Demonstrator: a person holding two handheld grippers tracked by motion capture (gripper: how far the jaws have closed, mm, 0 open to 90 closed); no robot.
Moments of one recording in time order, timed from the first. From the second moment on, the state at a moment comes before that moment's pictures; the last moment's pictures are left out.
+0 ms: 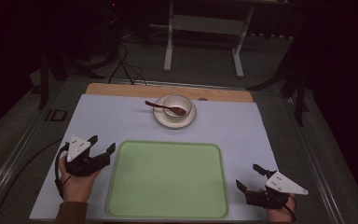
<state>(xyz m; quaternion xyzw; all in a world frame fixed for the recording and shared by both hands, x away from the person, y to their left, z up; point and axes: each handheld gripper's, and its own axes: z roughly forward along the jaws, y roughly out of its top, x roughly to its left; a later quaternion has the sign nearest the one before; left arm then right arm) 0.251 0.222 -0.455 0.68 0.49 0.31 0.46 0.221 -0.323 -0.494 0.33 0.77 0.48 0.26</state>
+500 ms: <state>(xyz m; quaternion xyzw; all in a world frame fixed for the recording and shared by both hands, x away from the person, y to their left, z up) 0.286 0.195 -0.442 0.68 0.47 0.30 0.47 0.221 -0.324 -0.494 0.33 0.76 0.48 0.27</state>
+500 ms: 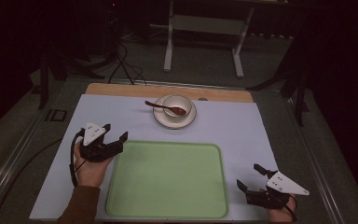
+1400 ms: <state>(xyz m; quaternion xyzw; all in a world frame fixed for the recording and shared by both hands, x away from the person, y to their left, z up) 0.337 0.170 -0.432 0.69 0.47 0.29 0.47 0.221 -0.323 -0.494 0.33 0.77 0.48 0.27</state>
